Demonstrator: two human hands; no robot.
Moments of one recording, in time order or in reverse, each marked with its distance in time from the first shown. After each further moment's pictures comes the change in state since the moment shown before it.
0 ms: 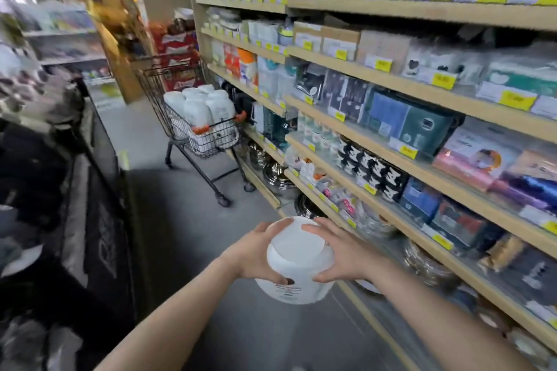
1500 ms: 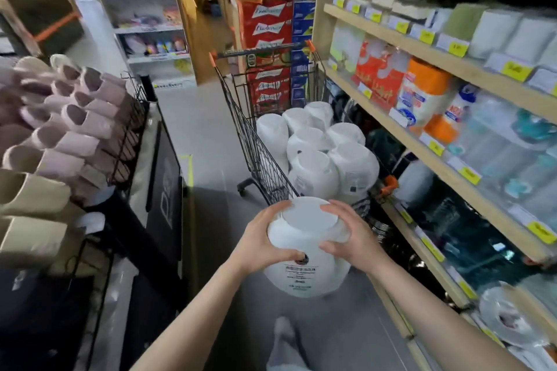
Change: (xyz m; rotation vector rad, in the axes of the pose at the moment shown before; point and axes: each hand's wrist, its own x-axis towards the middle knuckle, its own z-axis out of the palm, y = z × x) left_hand 0.327 -0.674 -0.384 -0.505 0.495 -0.291; right_hand 0.907 -0.138 -0.039 0.584 0.147 -0.179
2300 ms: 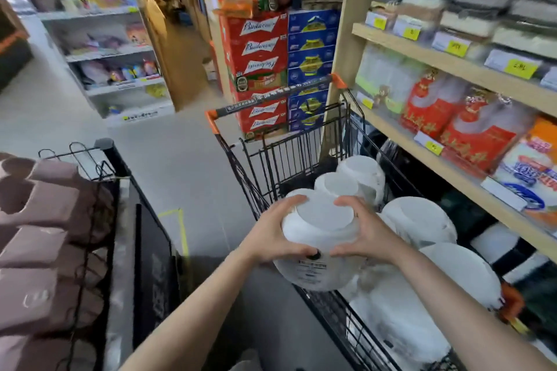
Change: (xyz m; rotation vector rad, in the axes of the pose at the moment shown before) left_hand 0.413 -0.133 -0.197 0.078 -0.210 0.179; right_hand 0.441 0.007 0.014 -0.100 -0.029 0.083
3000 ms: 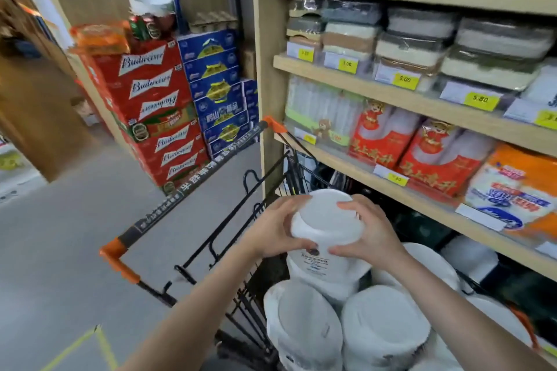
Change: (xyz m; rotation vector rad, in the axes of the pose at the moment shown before) left_hand 0.312 -0.067 -0.037 0.097 -0.383 0.390; right_hand 0.173 0.043 -0.078 -0.210 0.609 0.256
